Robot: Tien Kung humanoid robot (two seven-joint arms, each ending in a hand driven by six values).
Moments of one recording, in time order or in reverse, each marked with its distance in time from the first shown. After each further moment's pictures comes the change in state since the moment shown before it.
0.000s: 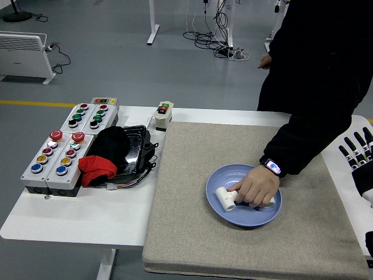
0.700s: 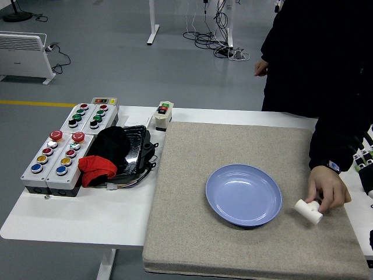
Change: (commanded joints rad) left arm -0.006 0.002 0.006 -0.001 -0.002 -0.003 0.000; right arm 0.002 0.003 0.030 0.004 0.005 -0.016 0.006
